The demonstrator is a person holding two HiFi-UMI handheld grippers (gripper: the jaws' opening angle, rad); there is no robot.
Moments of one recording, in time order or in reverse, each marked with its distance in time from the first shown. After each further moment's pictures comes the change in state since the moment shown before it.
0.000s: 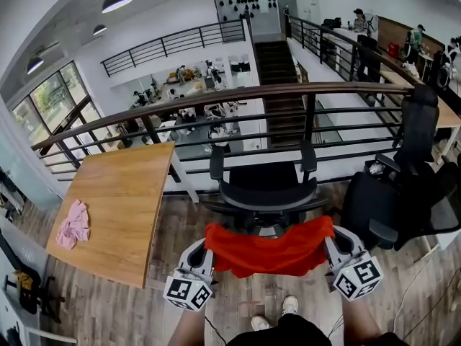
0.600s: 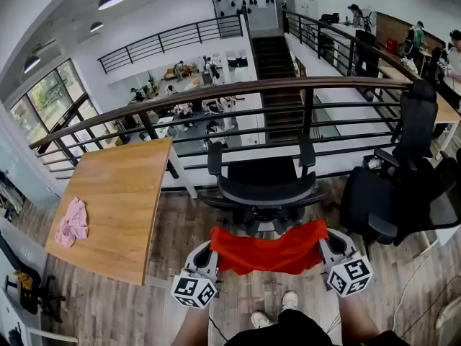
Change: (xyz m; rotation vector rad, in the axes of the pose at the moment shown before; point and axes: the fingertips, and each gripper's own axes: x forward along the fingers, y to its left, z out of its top) left arm -0.001 0.001 -0.056 -0.048 0.079 0.006; right arm 0.002 -0.010 -0.063 0.000 0.109 -0.031
